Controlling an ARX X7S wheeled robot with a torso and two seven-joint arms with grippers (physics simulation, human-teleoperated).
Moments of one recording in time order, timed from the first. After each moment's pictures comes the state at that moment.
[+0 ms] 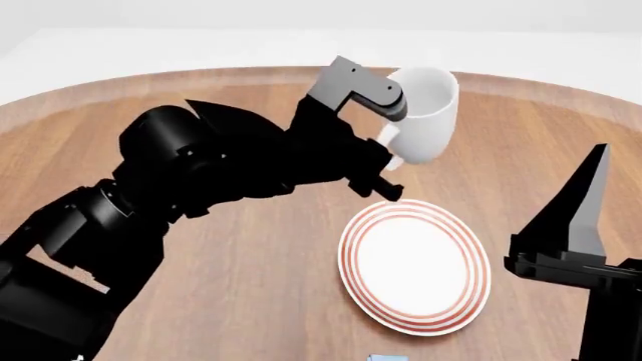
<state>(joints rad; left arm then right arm) -1.42 -0.21 0.92 -0.30 -1.17 -0.94 -0.01 -0.03 0.40 0.04 -0.66 0.19 -0.26 0.39</state>
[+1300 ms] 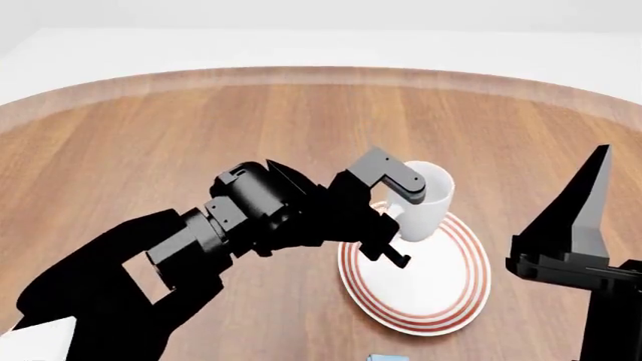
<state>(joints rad) -1.37 -0.03 1.28 -0.63 -1.17 -0.79 0.10 -0.03 0.41 0.03 -0.66 0.20 -0.27 0.41</state>
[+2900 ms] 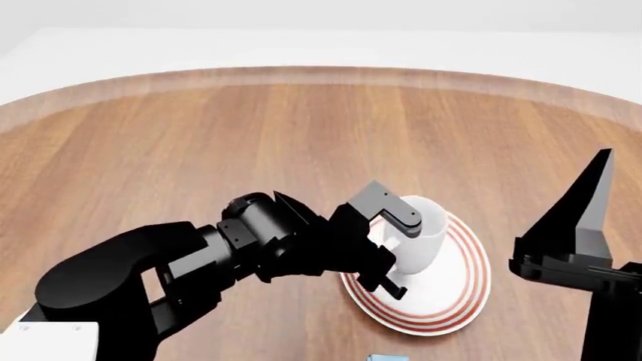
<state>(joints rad) -1.37 -0.02 1.60 -0.67 -1.42 -0.62 0.07 -0.04 0.43 0.03 -0.63 0.23 -0.29 0.42</state>
